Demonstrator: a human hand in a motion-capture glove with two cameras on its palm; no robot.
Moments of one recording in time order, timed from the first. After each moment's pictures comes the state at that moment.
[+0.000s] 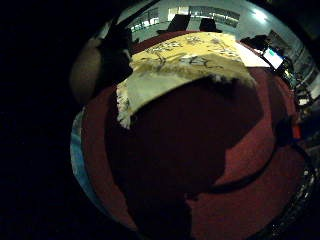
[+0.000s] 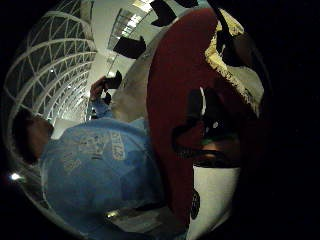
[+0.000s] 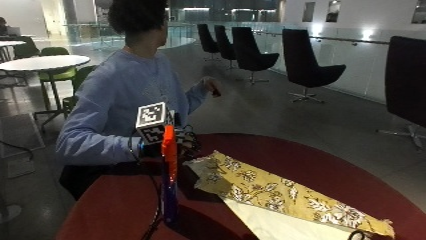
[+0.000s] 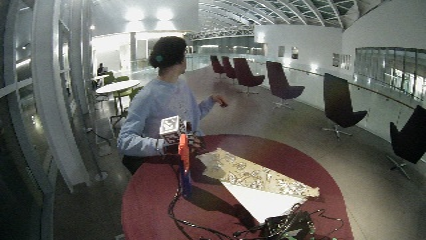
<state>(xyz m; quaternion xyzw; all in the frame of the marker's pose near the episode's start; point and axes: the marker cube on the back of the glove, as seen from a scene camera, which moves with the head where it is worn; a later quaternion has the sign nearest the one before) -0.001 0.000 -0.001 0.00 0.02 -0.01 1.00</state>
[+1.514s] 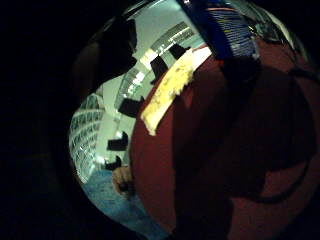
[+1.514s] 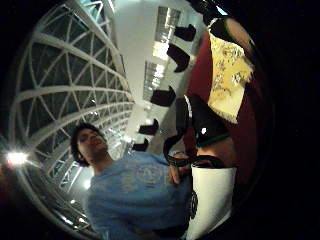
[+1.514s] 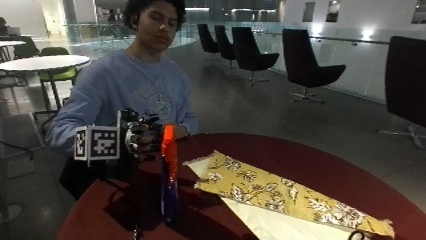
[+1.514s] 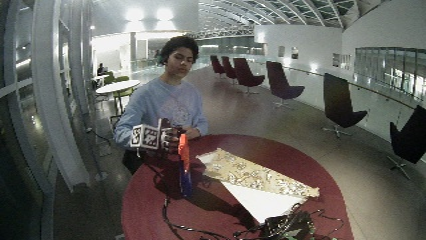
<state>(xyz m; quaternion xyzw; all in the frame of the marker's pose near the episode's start) 0.057 0.066 -0.094 0.25 -0.26 0.17 0.92</state>
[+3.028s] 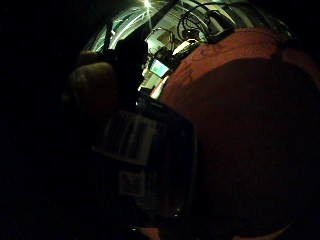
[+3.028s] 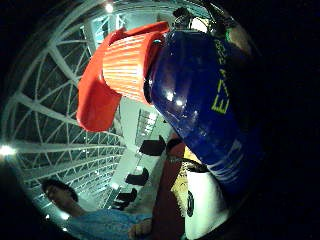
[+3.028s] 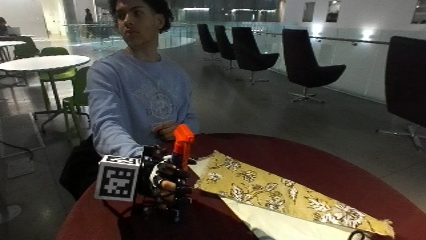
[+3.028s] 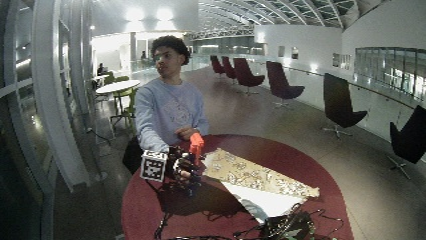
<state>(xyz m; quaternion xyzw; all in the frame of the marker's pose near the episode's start) 0.194 -0.026 -0.092 0.44 -0.18 0.32 0.82</state>
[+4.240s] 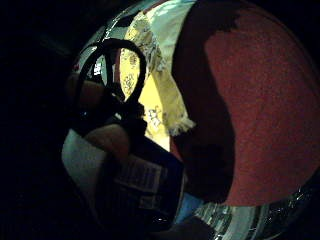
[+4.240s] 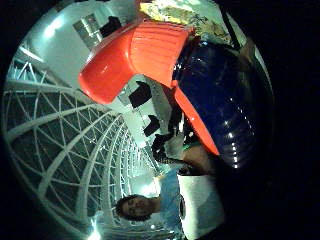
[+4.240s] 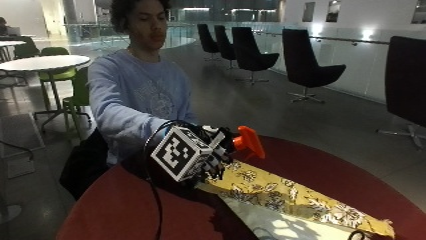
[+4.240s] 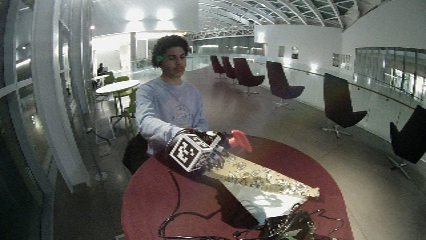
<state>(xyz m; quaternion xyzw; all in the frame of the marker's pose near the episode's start) 0.127 -0.123 -0.094 -0.06 -0.29 0.42 0.86</state>
